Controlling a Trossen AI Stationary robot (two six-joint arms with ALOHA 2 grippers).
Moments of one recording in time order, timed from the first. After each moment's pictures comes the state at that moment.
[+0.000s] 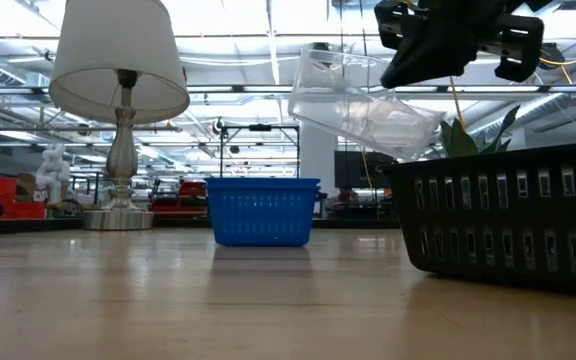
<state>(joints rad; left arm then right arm) -0.37 1.77 1.62 -0.54 -0.48 0.36 0.15 1.19 0.79 -0.26 0.05 -0.73</state>
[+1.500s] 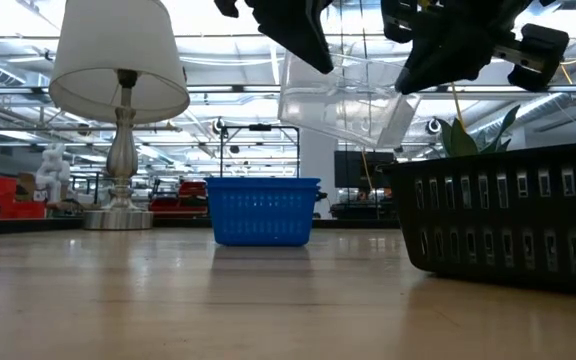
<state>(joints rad) -0.17 1.90 1.76 -0.82 -0.23 0.47 0.19 1.19 0.79 -0.31 0.06 -0.85</state>
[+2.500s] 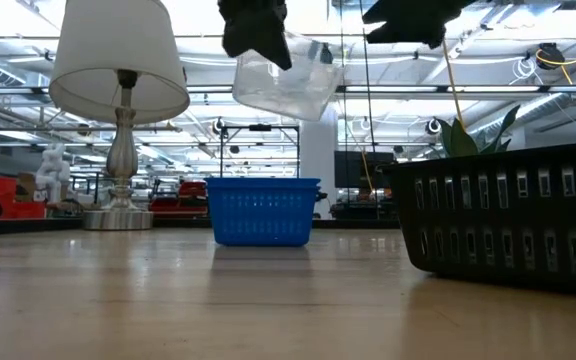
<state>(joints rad) -0.30 1.91 1.67 -0.91 -0.98 0.08 0.19 1.06 0.79 -0.10 0.49 0.19</state>
